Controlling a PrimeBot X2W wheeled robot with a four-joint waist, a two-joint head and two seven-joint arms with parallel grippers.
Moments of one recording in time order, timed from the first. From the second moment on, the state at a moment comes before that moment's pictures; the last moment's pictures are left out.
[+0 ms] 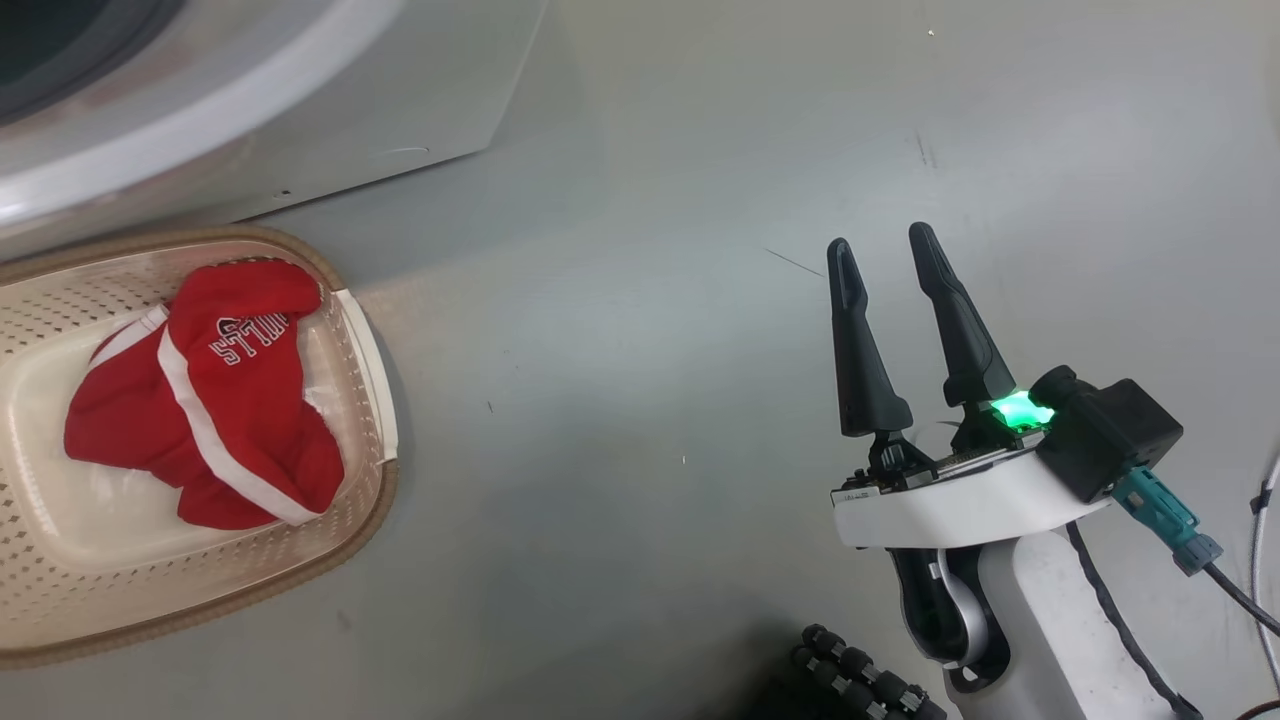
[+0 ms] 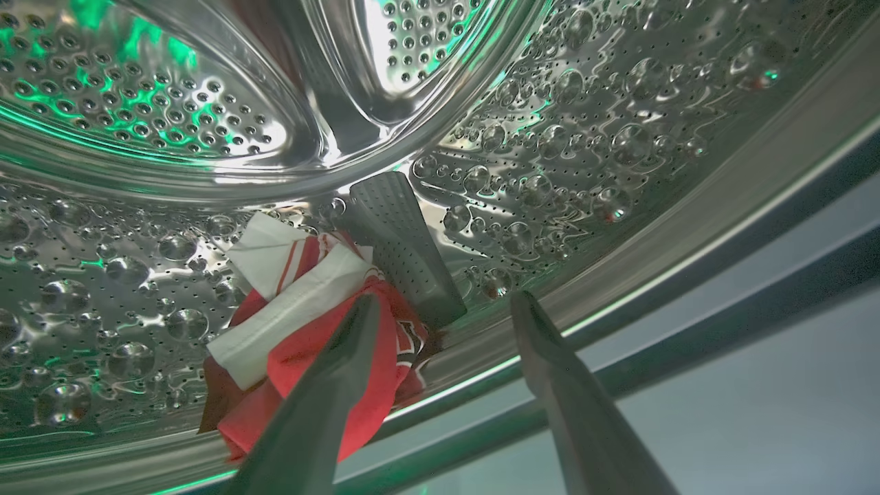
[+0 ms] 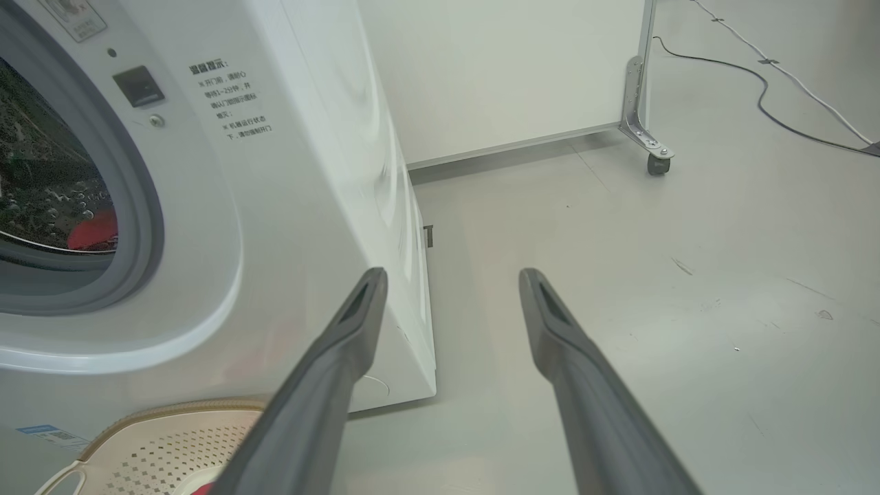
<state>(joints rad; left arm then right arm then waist) -1.03 0.47 -0.11 0.30 -0.39 -0.12 0.61 -0.21 -0.04 0.40 -0.11 0.48 -0.01 -0.26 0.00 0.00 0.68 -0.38</state>
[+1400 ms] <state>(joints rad) -1.14 0.59 -0.10 0.47 -0.35 -0.09 0.75 -0.28 -0.04 0.43 -0.09 0.53 -0.02 -0.26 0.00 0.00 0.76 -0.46</state>
